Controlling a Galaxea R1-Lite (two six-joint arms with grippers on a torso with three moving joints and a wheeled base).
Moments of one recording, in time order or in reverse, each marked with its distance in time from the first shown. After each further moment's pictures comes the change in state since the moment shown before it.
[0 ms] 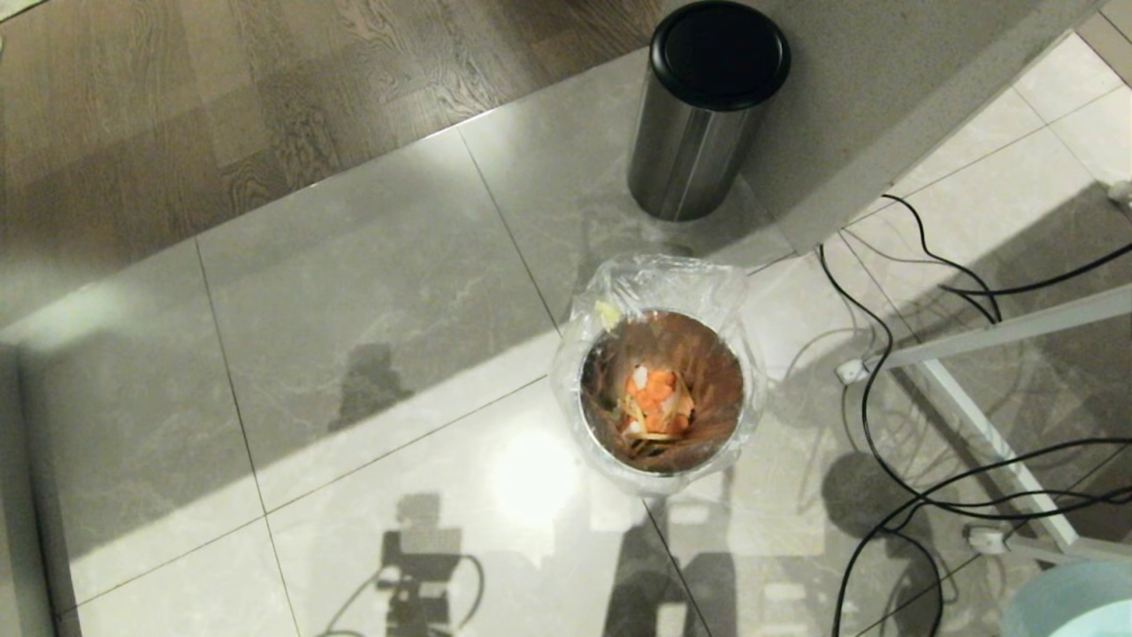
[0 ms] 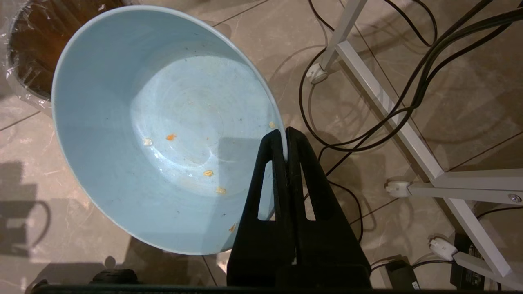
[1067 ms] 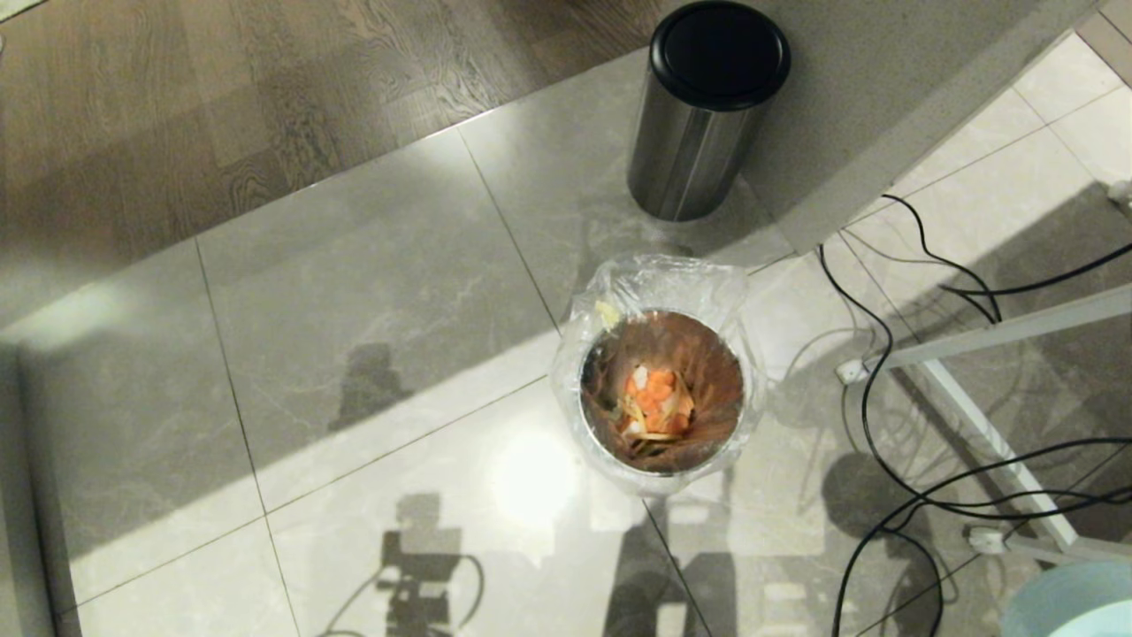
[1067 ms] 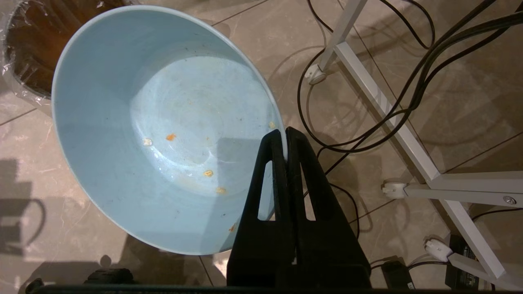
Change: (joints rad) left arm 0.000 0.000 0.000 0.000 0.000 0.000; right arm -0.001 0.001 0.000 0.000 0.000 -0.014
